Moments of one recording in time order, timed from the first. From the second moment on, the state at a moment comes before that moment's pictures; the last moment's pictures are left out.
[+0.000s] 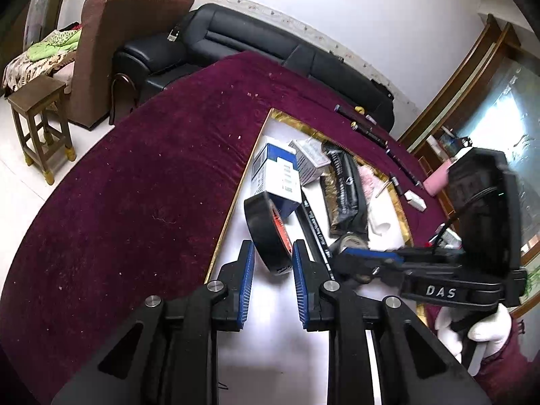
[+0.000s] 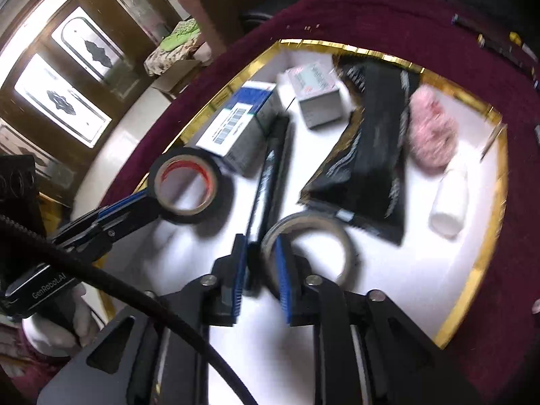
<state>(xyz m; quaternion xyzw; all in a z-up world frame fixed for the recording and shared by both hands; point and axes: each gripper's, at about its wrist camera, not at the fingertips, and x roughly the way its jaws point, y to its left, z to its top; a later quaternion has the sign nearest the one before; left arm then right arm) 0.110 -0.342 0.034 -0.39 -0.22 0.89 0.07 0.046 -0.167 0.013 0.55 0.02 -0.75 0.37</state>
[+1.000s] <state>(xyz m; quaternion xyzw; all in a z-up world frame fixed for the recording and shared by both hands) 0.130 -0.142 0.094 -0.37 -0.15 0.86 0.32 0.050 0.266 0.037 0.42 -0.23 -0.88 0.04</state>
